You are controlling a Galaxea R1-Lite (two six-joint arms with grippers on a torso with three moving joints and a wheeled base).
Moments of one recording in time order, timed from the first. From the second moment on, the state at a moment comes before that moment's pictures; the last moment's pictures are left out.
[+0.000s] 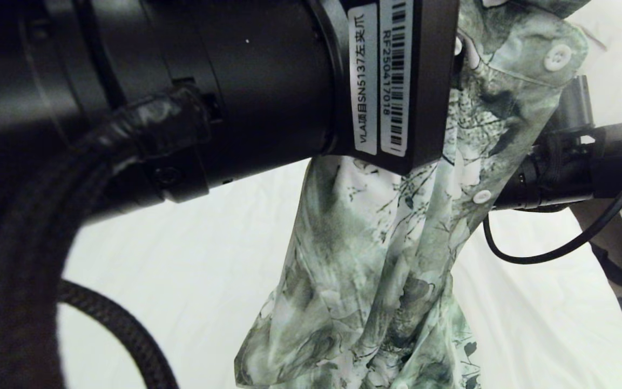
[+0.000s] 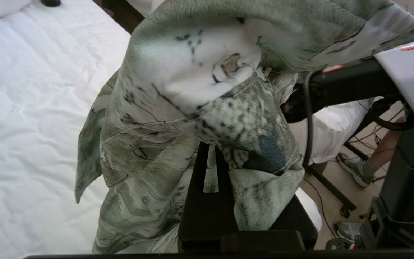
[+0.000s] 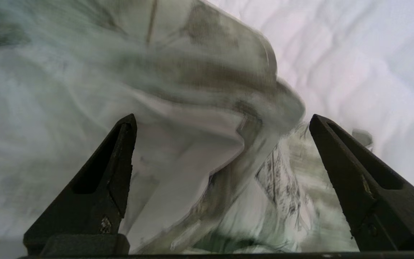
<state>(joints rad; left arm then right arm) -1.19 1.50 -1.37 -0.21 0.18 0.02 0.37 1.76 -1.40 0.08 0.79 0.18</state>
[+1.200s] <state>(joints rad) -1.15 1.49 -1.33 -0.20 0.17 0.01 0.34 1.78 -1.33 -0.23 0.75 0.44</state>
